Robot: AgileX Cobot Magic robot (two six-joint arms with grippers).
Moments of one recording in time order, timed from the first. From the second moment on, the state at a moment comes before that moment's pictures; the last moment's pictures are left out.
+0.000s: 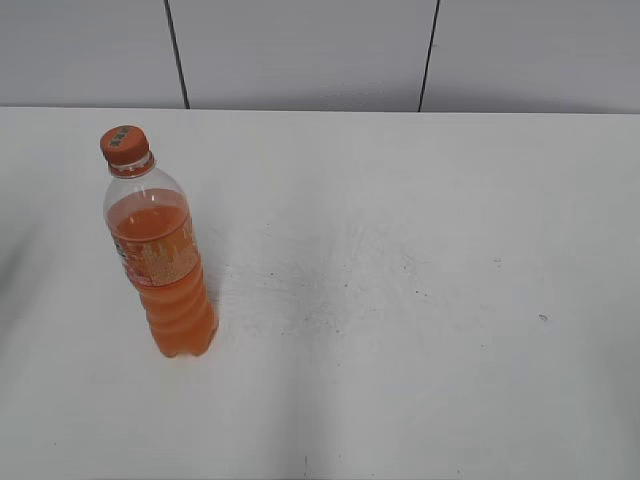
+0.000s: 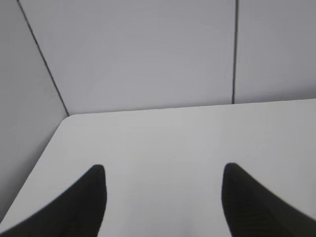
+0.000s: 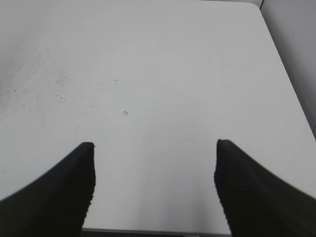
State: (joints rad) left arm 0.17 1.12 -0.39 0.16 -0.41 -0.05; right arm 0.05 -0.01 -0.45 0.01 0.99 -0.11
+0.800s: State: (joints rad) left arm 0.44 1.66 -0.52 1.57 -1.06 -0.68; right arm 0.05 -0.01 -0.45 0.01 0.99 -0.11
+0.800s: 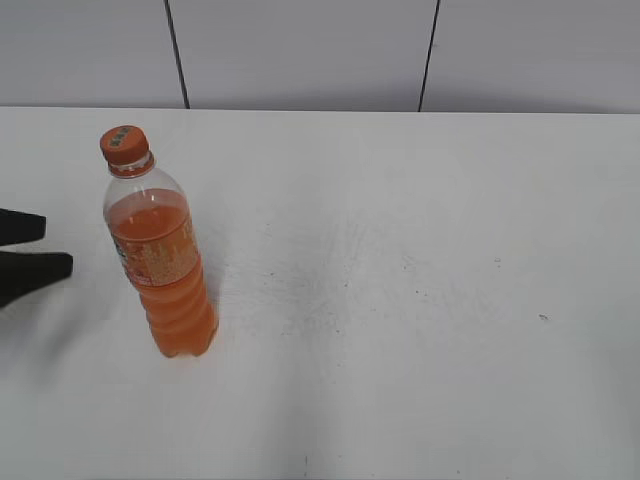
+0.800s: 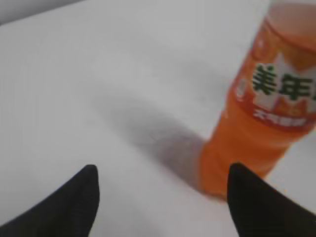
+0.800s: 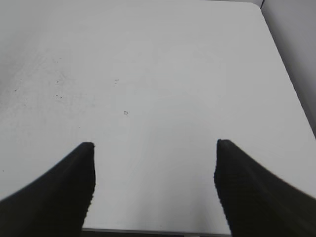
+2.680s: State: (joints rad) left arm 0.12 1.84 -0.52 1.42 -1.08 -0.49; right arm 0.05 -0.01 -0.45 0.01 1.00 -0.11
